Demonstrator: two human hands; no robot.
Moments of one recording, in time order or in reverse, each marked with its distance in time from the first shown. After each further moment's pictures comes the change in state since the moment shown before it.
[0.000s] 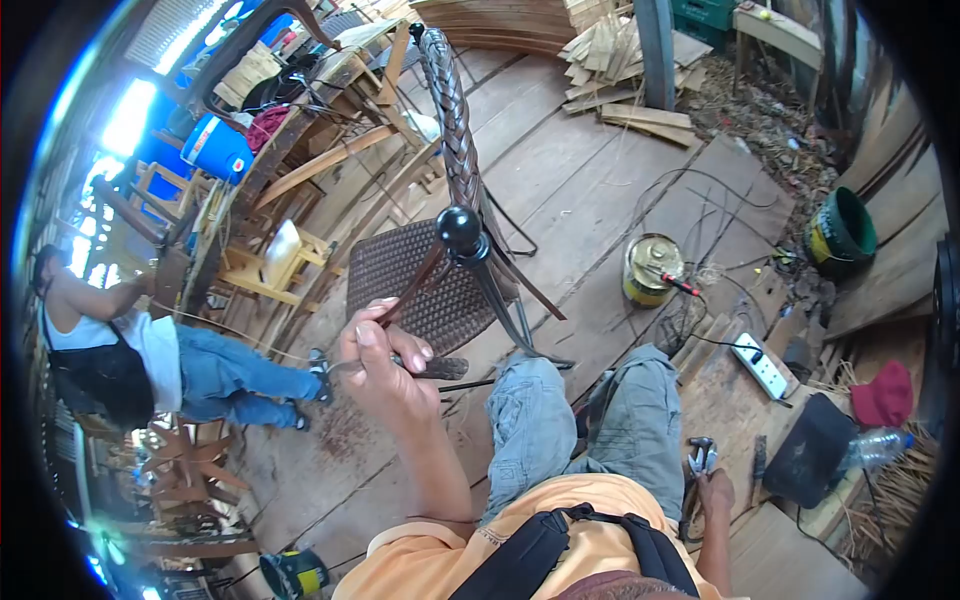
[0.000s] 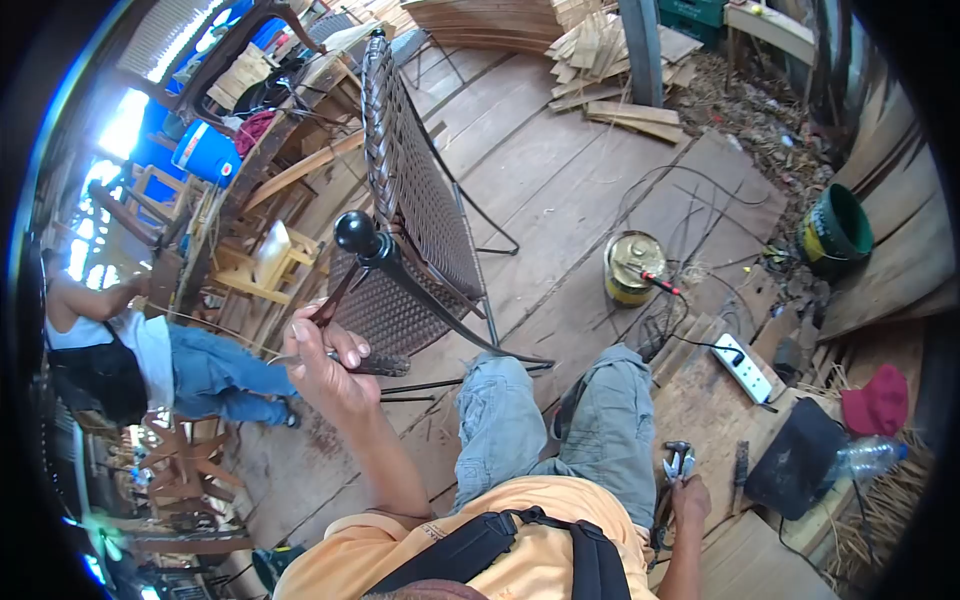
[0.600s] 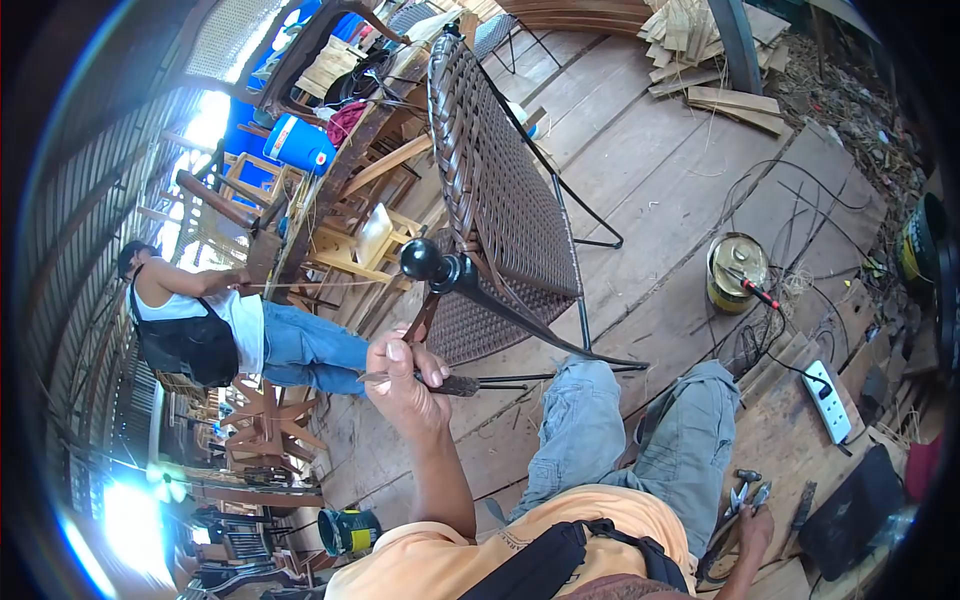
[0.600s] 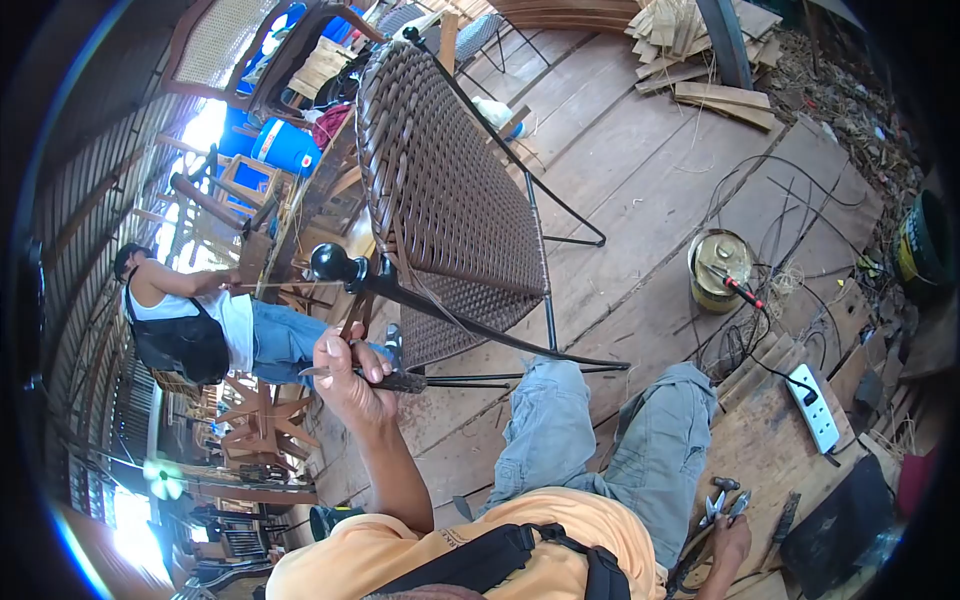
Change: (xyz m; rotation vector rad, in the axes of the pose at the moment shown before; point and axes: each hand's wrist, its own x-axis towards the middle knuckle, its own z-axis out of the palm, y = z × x) left_hand -0.009 0.009 -0.010 0.185 0.014 -0.020; right_hand 0.045 0.030 0.018 0.191 -0.081 -0.108
